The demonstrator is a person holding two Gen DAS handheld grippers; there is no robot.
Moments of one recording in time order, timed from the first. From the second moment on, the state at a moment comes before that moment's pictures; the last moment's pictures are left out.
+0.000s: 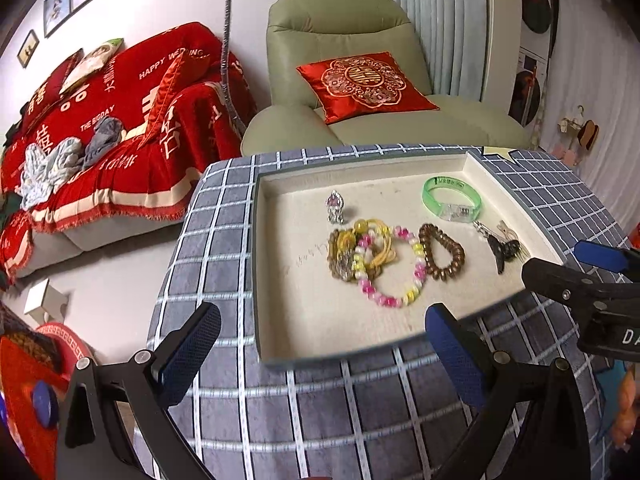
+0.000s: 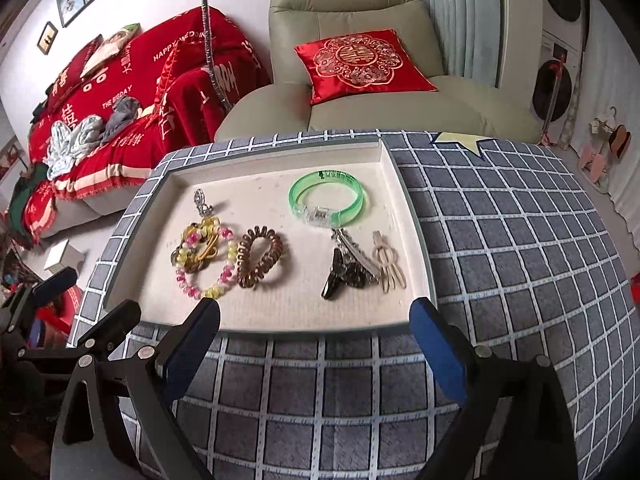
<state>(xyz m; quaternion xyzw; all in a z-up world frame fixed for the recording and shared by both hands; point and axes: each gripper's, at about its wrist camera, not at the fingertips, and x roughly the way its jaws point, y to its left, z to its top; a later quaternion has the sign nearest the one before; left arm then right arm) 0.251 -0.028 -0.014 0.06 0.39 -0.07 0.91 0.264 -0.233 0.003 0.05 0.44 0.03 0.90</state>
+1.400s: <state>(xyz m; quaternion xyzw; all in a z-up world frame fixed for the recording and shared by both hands) 0.154 -0.023 -0.013 0.01 0.36 0.00 0.93 0.158 -0.225 0.015 0.00 0.35 -0.01 0.94</state>
